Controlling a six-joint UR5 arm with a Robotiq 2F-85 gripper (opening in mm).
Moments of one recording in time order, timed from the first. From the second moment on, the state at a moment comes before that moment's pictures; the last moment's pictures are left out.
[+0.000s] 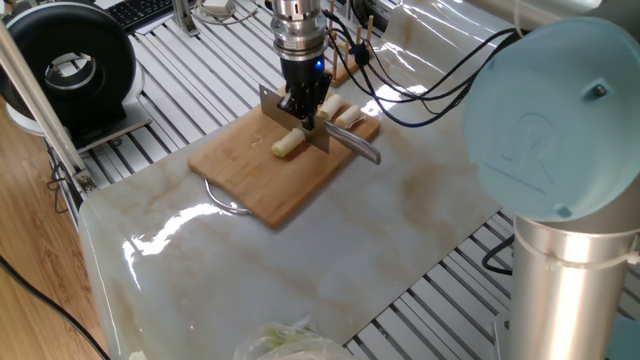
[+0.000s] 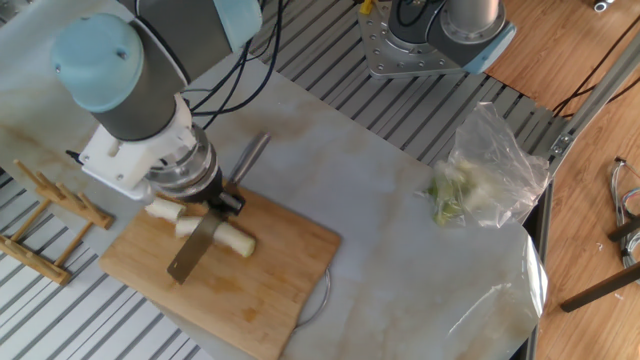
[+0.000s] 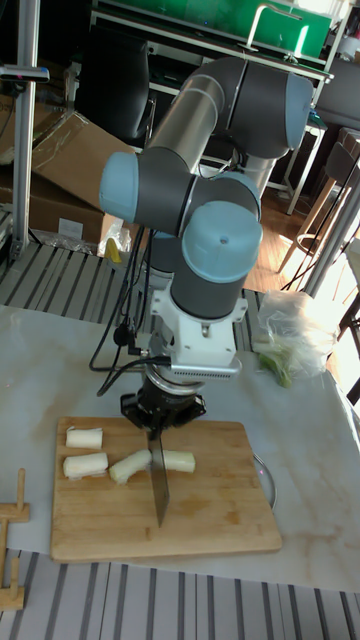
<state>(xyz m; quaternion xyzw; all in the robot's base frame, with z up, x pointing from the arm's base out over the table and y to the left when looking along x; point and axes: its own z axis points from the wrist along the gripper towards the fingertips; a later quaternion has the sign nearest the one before) 0.604 0.004 0.067 0.08 -0.99 -0.01 0.07</state>
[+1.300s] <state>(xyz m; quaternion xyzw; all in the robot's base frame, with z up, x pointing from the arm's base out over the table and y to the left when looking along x) 0.635 0.016 0.065 0.08 -1.00 -0.04 0.04</state>
